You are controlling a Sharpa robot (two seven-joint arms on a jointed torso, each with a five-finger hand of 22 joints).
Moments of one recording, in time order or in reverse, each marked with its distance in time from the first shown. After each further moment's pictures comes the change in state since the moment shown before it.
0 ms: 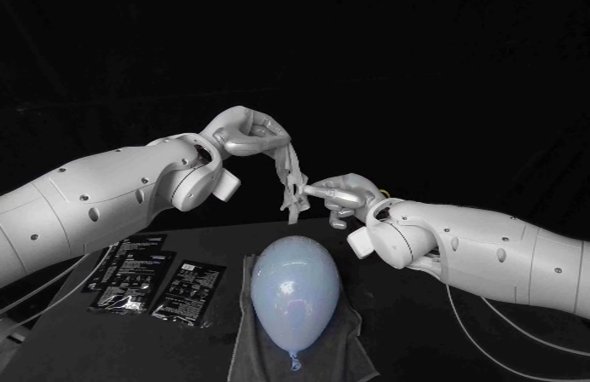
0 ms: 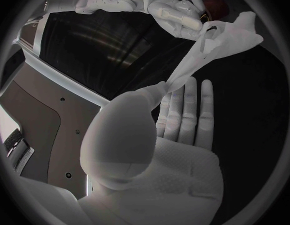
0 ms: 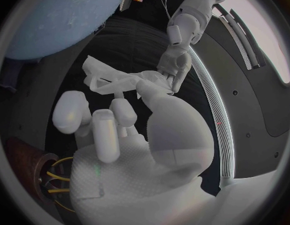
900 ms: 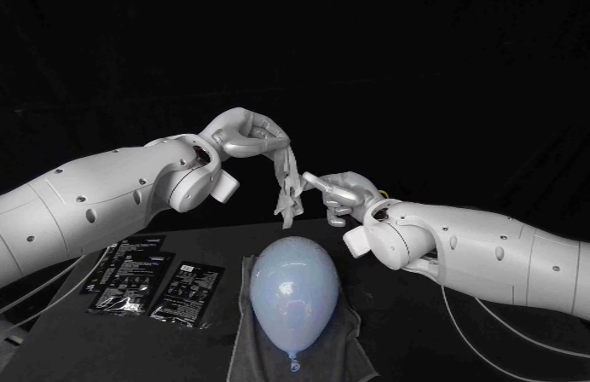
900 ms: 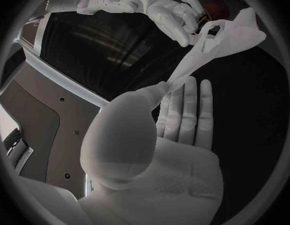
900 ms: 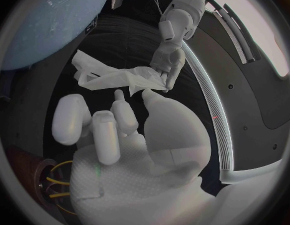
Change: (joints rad) left arm 0.002 -0.003 -0.001 0.004 -0.004 0.013 -0.007; left_hand 0.004 0.004 -0.006 0.000 -0.001 -0.002 0.001 -0.004 0.000 0.016 -0.002 -0.034 0.001 0.014 0.000 -0.021 0.022 -0.001 -0.025 -0.014 0.050 0.042; right arm -0.001 -0.001 0.000 0.013 0.072 -0.008 0.070; right_hand 0.021 0.091 -0.178 0.217 0.004 0.009 -0.008 0.010 -0.026 0.063 -0.006 0.096 0.047 0.017 -0.002 0.030 -0.001 -0.001 0.044 0.000 0.107 0.001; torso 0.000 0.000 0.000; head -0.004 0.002
